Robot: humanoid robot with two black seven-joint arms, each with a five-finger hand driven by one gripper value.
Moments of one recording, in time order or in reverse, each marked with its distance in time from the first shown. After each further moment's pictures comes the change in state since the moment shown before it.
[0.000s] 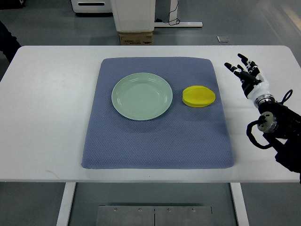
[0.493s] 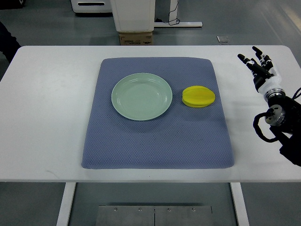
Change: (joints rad) left arm 0.000 0.000 0.000 0.000 0.000 0.000 0.000; right arm 0.030 -0.002 0.056 -0.110 0.000 -0.003 -0.002
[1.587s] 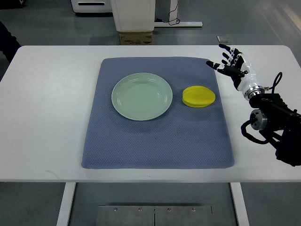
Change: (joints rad) left arm 0.000 0.000 0.000 0.000 0.000 0.000 0.000; right arm 0.057 -0.023 -0.308 0.190 -0.134 -0.045 0.101
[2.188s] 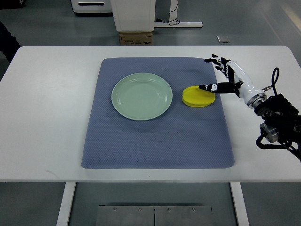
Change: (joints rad) left arm 0.000 0.000 0.000 -0.001 0.000 0.000 0.000; right arm 0.003 -0.137 -0.205 0.149 -0.314 -0.063 0.059
